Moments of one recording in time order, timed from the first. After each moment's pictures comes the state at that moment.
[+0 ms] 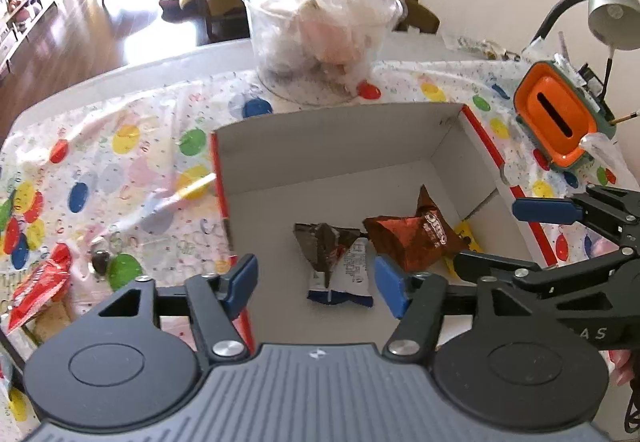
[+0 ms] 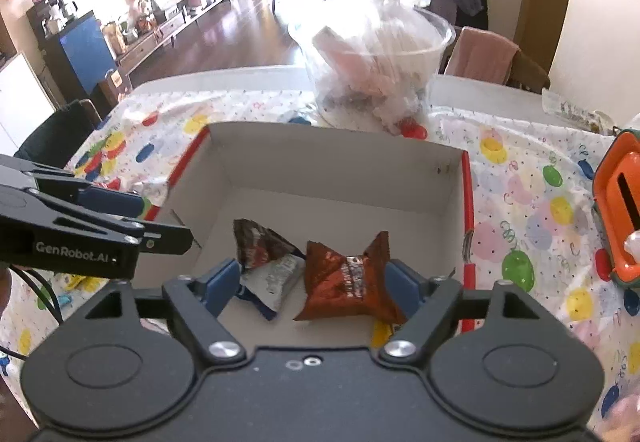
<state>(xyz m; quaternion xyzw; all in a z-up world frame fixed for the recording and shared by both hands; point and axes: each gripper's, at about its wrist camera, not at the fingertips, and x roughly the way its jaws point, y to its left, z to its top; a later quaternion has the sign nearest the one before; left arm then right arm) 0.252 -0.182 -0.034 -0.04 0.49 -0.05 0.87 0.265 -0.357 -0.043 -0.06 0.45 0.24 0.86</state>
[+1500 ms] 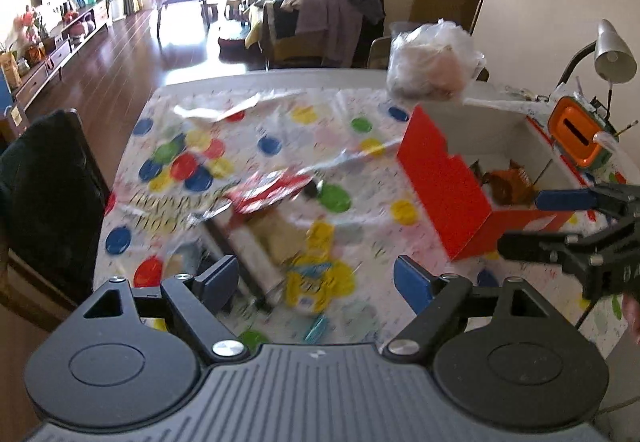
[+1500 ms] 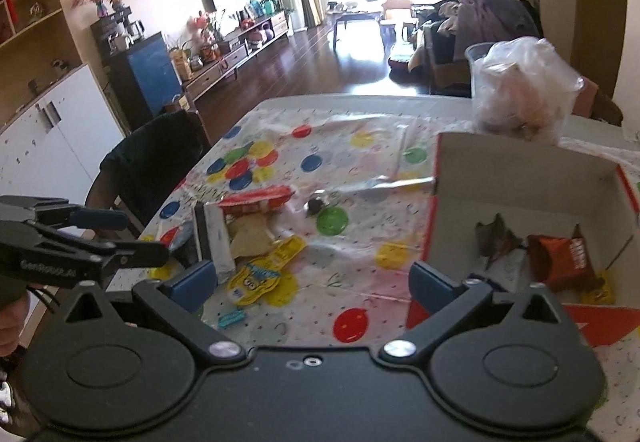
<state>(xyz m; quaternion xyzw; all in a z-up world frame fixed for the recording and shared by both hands) 0.052 0.037 -0.030 -0.06 0.41 -0.01 0.91 0.127 -0.183 -0.036 -0.03 0.39 0.31 0.87</state>
